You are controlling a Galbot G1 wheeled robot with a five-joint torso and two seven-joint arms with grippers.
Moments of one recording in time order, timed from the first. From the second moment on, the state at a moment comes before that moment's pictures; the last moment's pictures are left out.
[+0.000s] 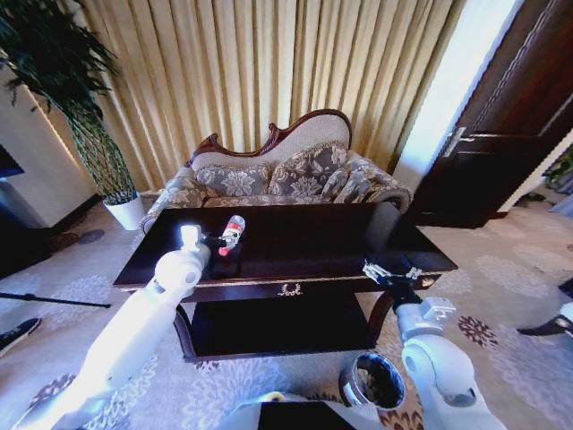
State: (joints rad) left arm 0.81 -0.95 -0.17 -1.97 -0.98 0.71 -0.55; right arm -1.58 1.32 0.72 2.31 0.33 -0.26 0.15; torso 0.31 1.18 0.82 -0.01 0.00
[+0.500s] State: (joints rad) left arm 0.83 -0.99 -0.17 -1.93 -0.96 0.71 -0.55; right arm -1.59 1.33 0.71 2.31 0.33 -0.22 0.15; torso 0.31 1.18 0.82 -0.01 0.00
